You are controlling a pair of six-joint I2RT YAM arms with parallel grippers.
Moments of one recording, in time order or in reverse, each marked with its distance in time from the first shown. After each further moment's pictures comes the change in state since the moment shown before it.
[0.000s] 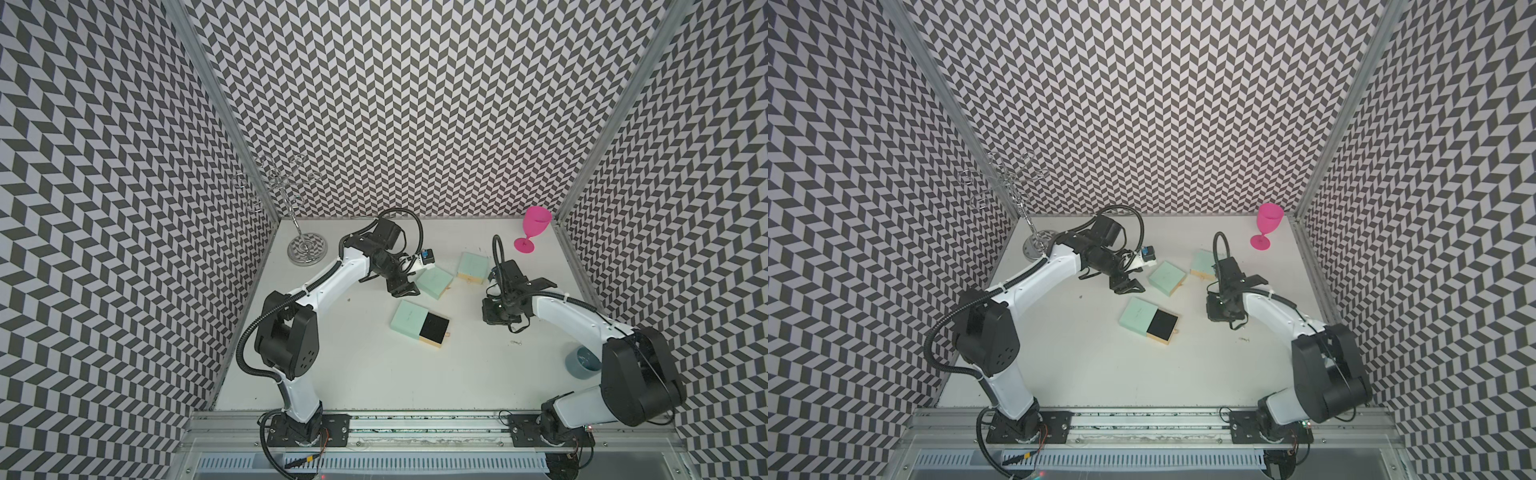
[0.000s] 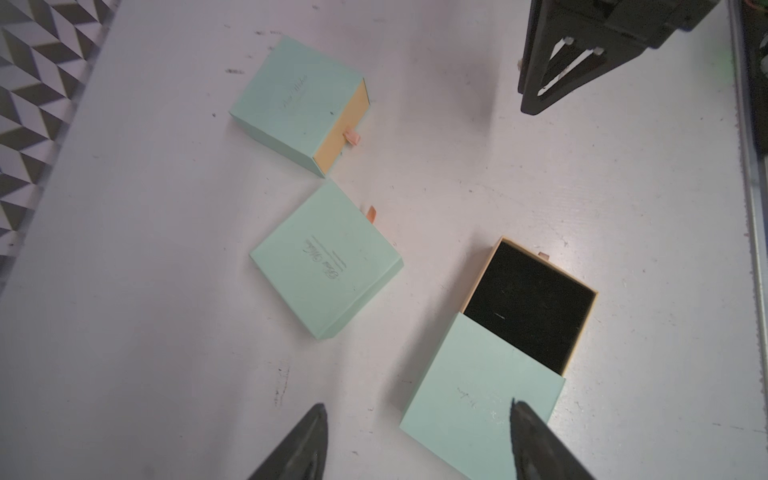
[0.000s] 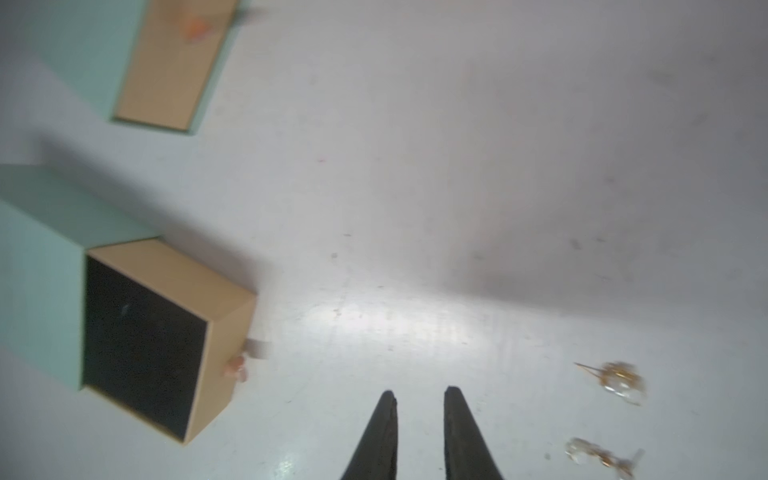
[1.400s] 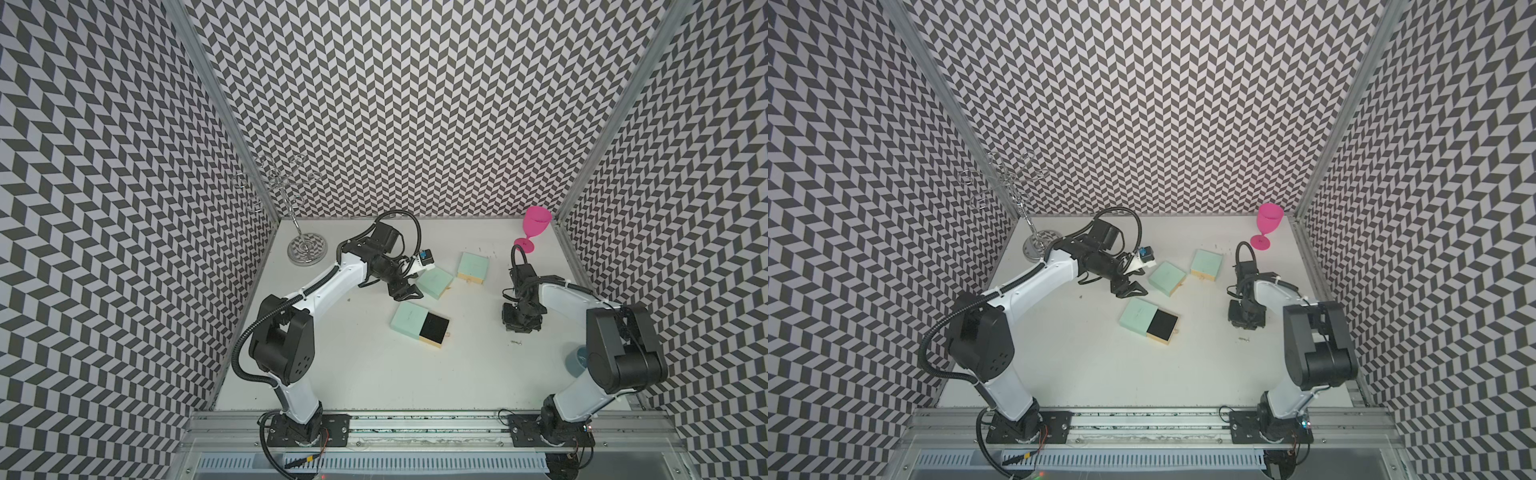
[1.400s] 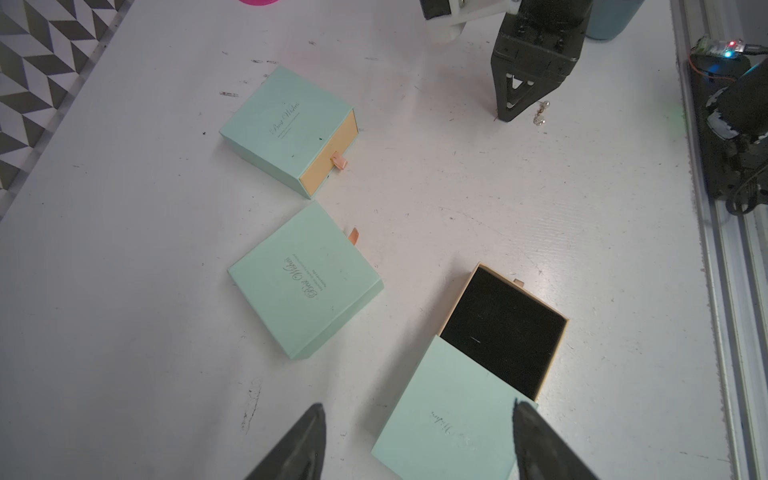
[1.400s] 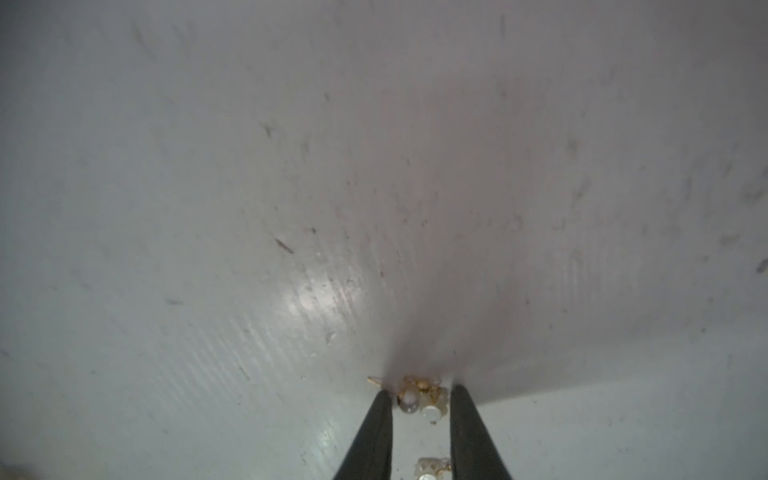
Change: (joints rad) left arm 0.000 -0.040 -0.105 0.084 0.070 -0.063; right arm -0.183 0.175 -0.001 -0.049 0.050 0.005
